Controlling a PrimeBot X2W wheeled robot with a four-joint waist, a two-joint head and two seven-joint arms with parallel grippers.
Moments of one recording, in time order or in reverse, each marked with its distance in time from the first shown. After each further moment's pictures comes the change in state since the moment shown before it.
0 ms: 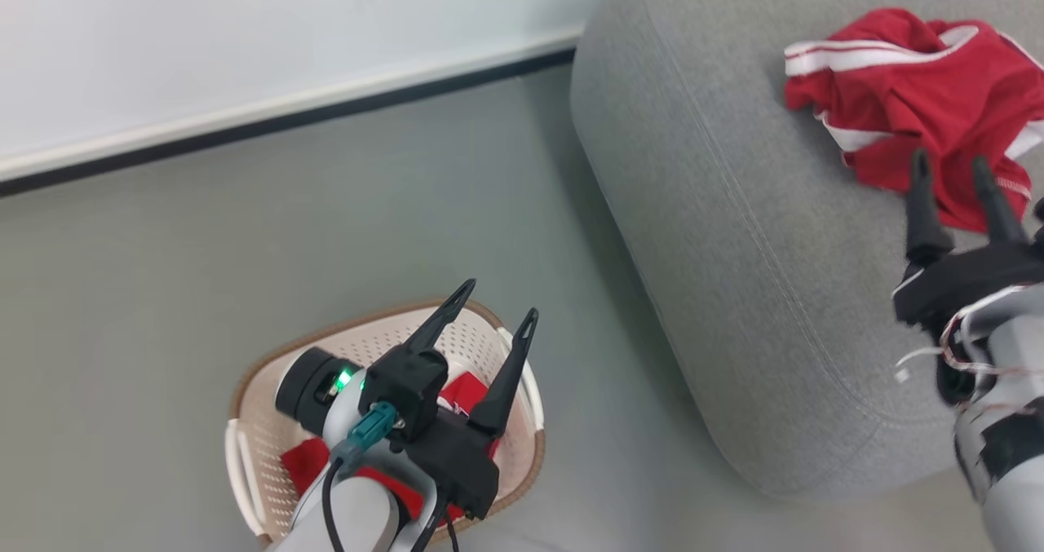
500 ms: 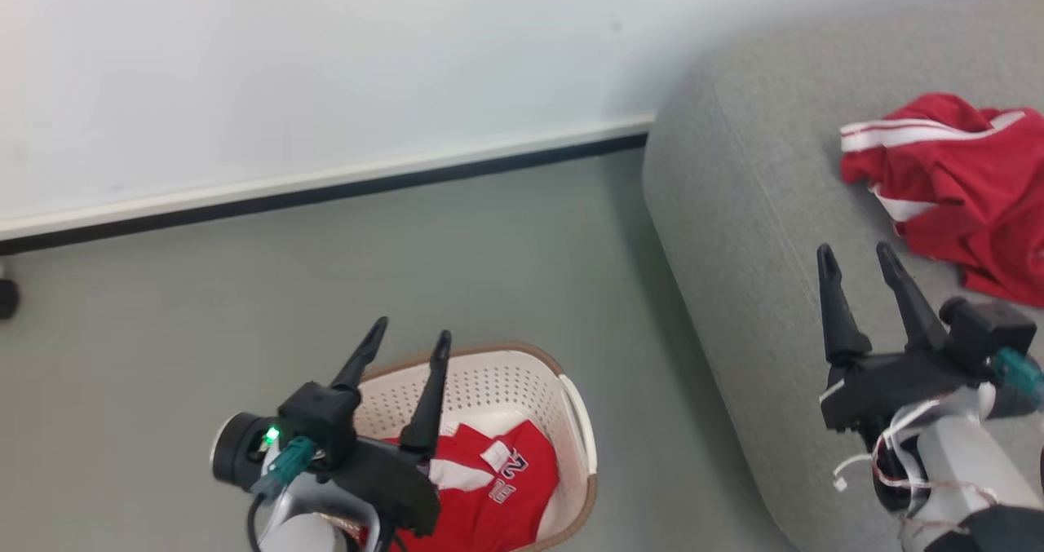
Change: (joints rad) left arm 0.123 0.005 0.131 0.045 -0.064 0.054 -0.069; right arm 0.282 0.072 0.055 -0.298 -0.067 -0.019 0.000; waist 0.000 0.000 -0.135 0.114
